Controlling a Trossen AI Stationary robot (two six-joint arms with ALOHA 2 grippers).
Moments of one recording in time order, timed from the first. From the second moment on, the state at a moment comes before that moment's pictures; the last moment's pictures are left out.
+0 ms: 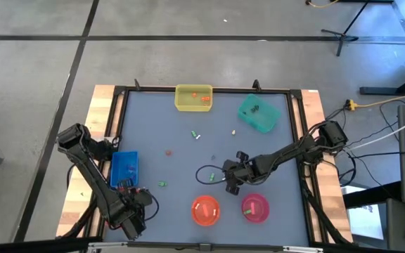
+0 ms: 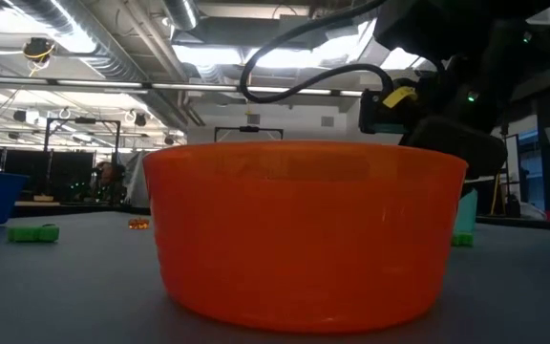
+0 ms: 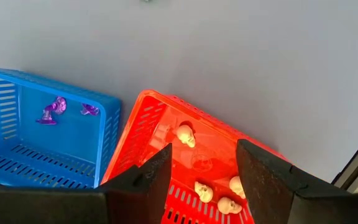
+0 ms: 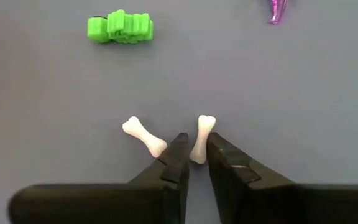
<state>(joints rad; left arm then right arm) -0.89 1.73 1.36 -1.28 -0.09 -1.28 0.34 1.79 0.91 -0.33 0.26 0.60</state>
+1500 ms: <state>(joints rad) -0.89 1.73 1.36 -1.28 -0.10 -1.28 0.35 1.79 1.22 -0.27 -0.11 0.51</state>
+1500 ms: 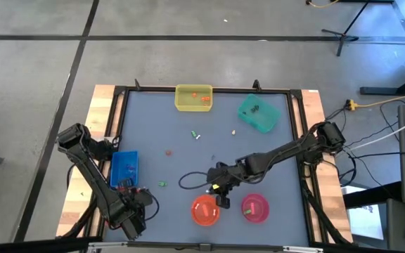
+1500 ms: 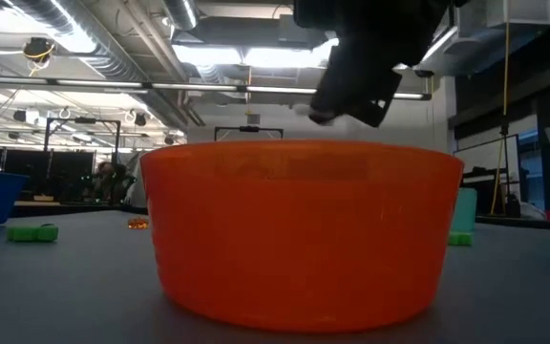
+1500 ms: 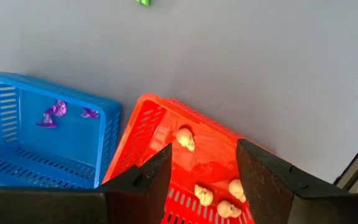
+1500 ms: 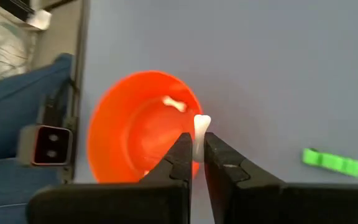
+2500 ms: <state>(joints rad) -0.89 1.73 1.36 -1.27 -0.23 -1.28 0.48 1.88 1.22 -0.16 -0.10 0.49</state>
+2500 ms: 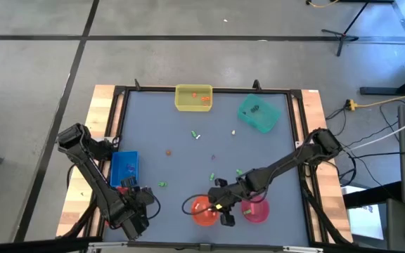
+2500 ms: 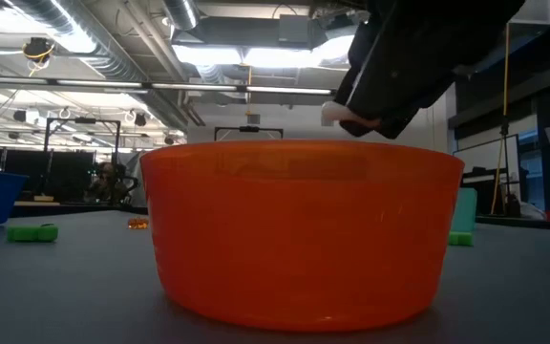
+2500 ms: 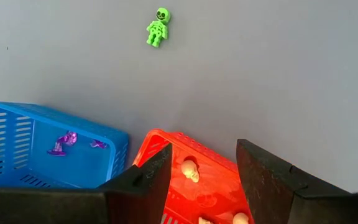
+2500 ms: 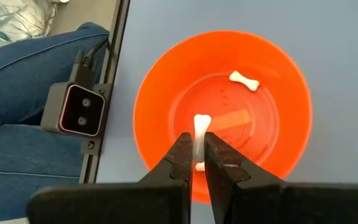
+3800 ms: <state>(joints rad) -0.53 1.73 1.36 -0.91 -0.40 -0.91 0.48 1.69 1.37 -0.62 0.03 0.38</state>
